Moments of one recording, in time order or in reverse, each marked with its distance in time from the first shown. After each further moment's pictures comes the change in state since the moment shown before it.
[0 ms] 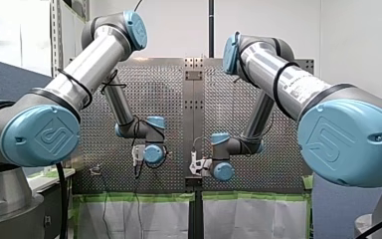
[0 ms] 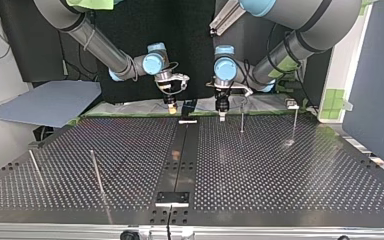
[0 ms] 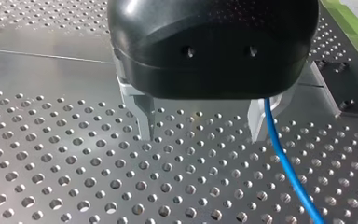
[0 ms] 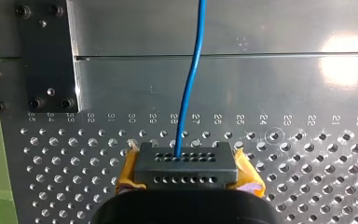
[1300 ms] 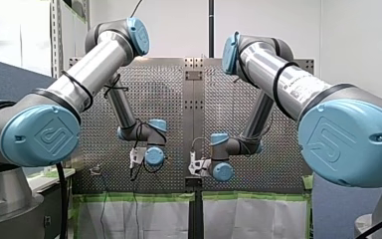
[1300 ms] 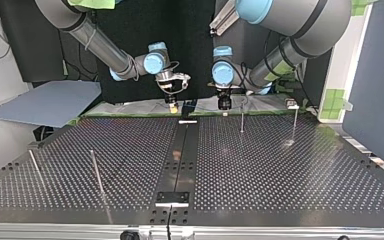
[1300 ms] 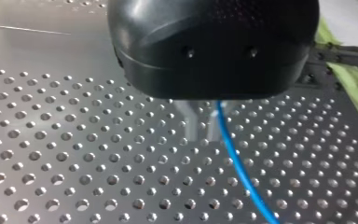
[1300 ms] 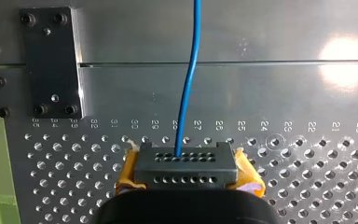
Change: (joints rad) left arm -0.004 -0.047 0.050 -0.099 -0.086 0.081; right arm 0.007 0.001 0.000 0.000 0.000 0.001
